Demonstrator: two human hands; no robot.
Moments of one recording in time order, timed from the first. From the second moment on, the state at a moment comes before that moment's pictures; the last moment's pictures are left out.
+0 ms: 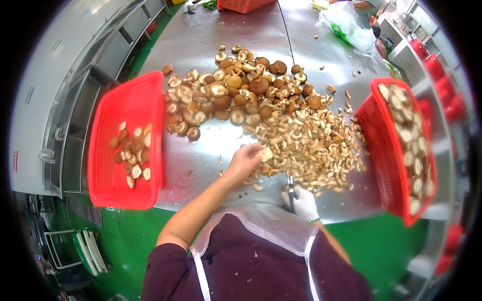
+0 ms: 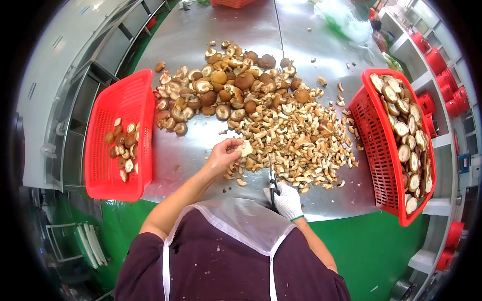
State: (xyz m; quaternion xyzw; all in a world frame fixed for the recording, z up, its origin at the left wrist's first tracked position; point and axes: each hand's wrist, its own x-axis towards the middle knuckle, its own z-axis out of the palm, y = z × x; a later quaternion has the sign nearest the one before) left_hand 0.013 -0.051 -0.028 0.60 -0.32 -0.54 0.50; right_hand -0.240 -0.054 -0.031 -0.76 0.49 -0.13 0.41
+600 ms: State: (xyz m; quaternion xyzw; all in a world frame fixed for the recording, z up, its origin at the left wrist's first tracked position) left_hand 0.066 -0.002 -0.022 0.08 0.03 -0.72 0.69; right_hand -0.242 -0.051 -0.046 -0.67 0.53 -0.09 0.51
